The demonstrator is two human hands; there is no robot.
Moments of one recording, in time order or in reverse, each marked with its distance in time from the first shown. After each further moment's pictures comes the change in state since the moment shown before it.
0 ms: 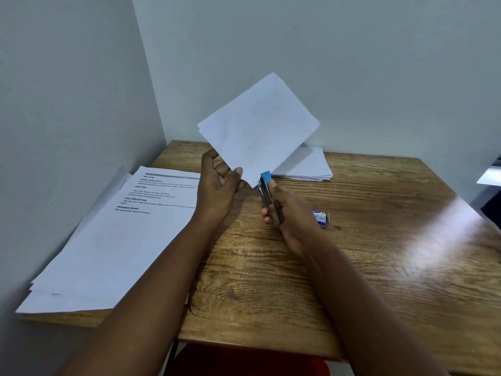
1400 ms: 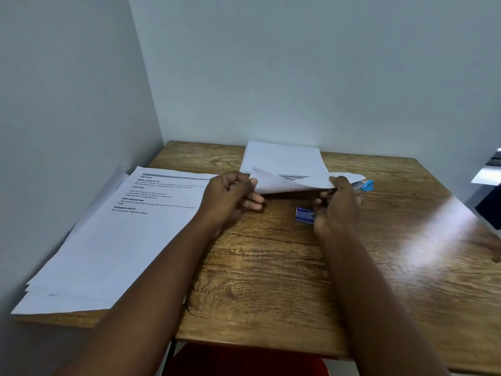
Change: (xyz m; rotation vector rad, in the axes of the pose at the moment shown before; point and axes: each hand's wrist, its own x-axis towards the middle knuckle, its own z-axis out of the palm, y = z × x) left_hand -0.011 0.005 0.006 -0.005 -0.198 -0.293; right_hand 0.012 -0.023 -0.048 0.538 0.642 -0.174
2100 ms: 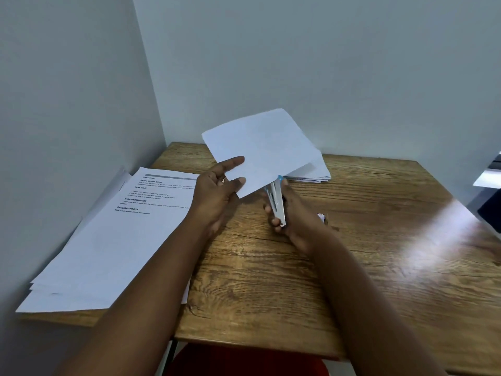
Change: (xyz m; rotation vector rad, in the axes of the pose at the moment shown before) left_hand 0.007 0.003 -0.010 -0.269 0.094 0.092; right_hand -0.026 0.028 0.009 -0.613 -0.668 0.305
